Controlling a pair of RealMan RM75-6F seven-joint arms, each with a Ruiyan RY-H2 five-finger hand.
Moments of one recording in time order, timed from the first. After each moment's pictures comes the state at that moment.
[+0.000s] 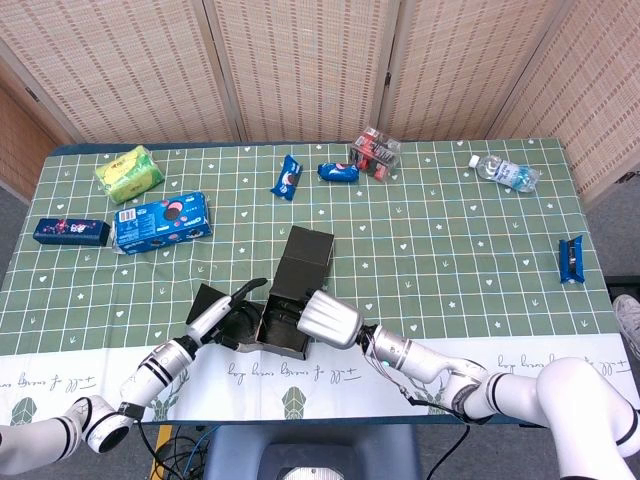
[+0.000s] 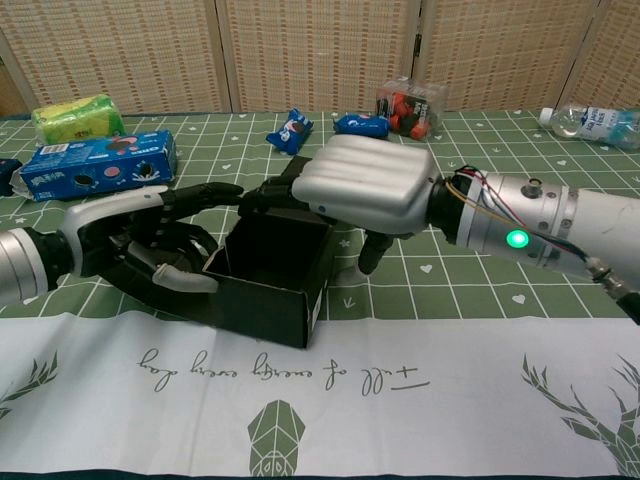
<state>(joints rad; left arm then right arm) -0.71 -1.57 0.02 -1.25 1.54 0.99 -1.01 0.95 -1.67 0.00 -1.20 -1.75 1.08 -0.15</state>
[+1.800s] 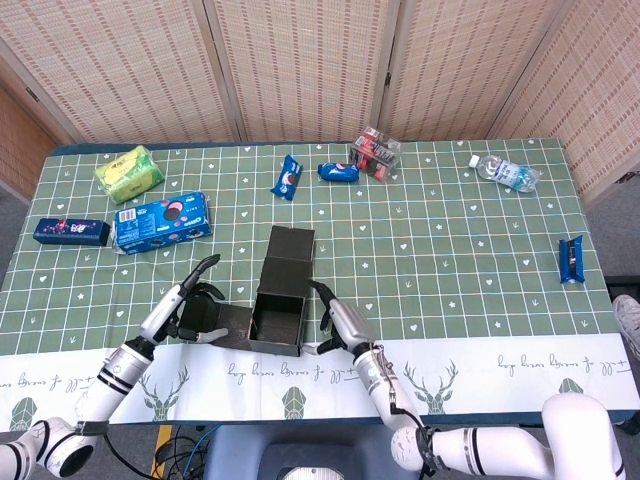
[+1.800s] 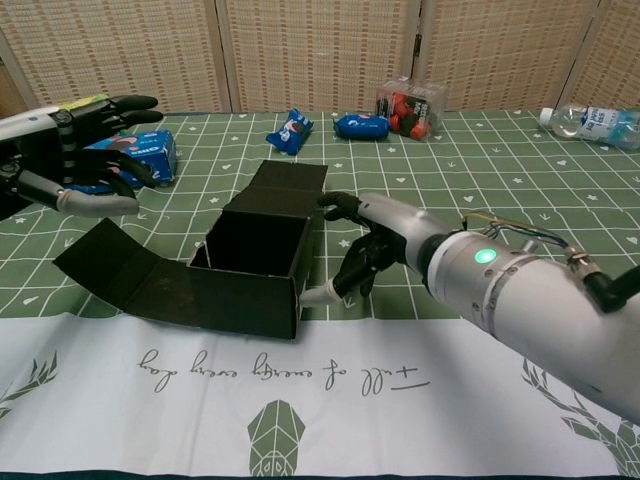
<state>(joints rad) -0.57 -1.40 -0.03 -1.42 1.56 1.19 -0.99 0.74 -1.83 0.29 -1.68 -0.70 1.05 -0.26</state>
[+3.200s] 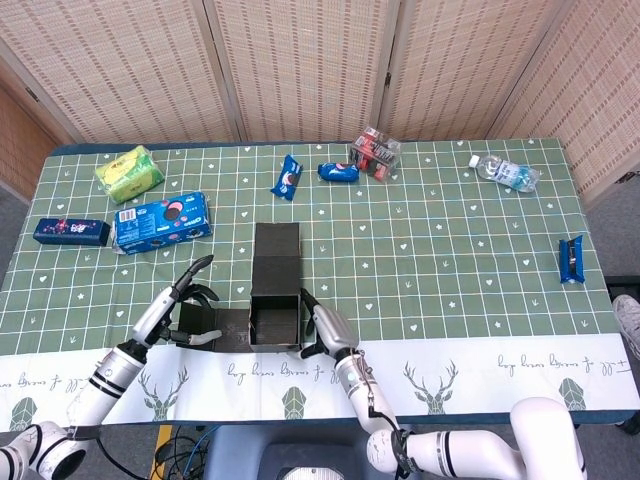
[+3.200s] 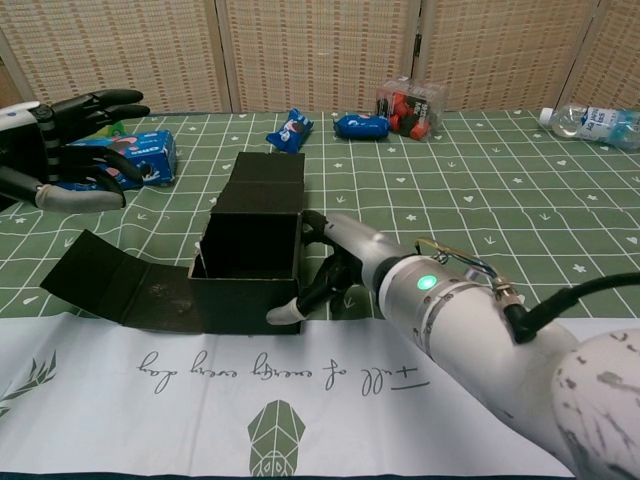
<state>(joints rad) -0.55 -1.39 -0.02 -1.41 1.59 1.23 -1.05 0.78 -1.99 0.32 -1.54 -0.68 1.06 -0.31</state>
